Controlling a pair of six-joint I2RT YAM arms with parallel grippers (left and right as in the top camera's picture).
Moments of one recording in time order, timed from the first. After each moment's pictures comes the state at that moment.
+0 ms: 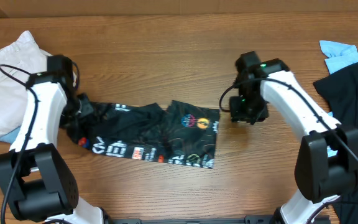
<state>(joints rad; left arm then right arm) 0.20 1.76 1.35 -1.10 -0.13 -0.33 0.24 1.86 1.40 -1.19 -0.09 0.21</state>
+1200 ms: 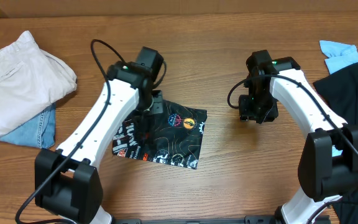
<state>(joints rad) -0.39 1.76 1.47 -1.15 -0.01 -0.47 0.19 1.86 1.40 -1.21 -0.06 0.21</state>
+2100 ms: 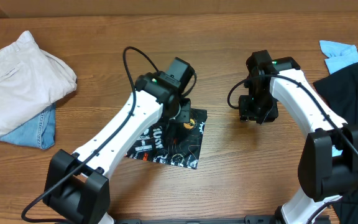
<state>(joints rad) -0.58 1.76 1.44 -1.04 0.08 -0.52 0.19 1.86 1.40 -1.22 -0.07 0.21</state>
